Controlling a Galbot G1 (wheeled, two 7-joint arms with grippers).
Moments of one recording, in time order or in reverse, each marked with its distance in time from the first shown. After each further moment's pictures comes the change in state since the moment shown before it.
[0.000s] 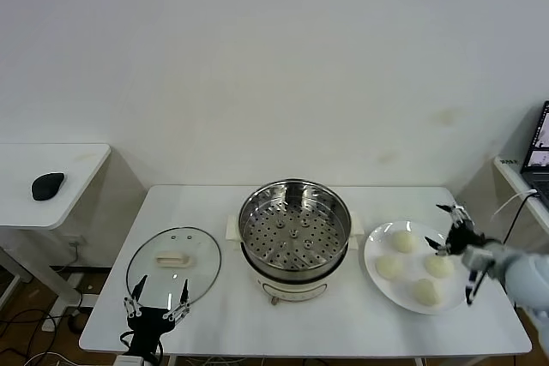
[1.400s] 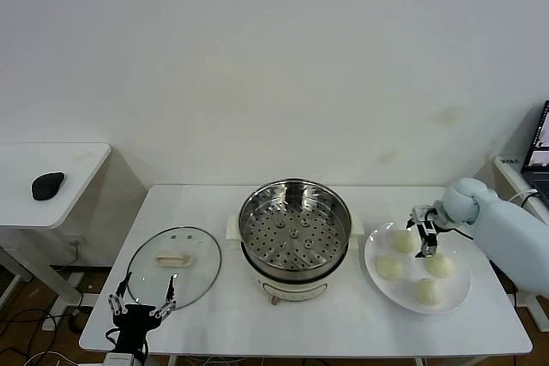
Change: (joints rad) left arm 0.003 0.012 -0.051 0.006 0.032 -0.003 -0.006; right arm 0.737 0.199 -0.865 -0.594 -0.001 0.059 -0.339
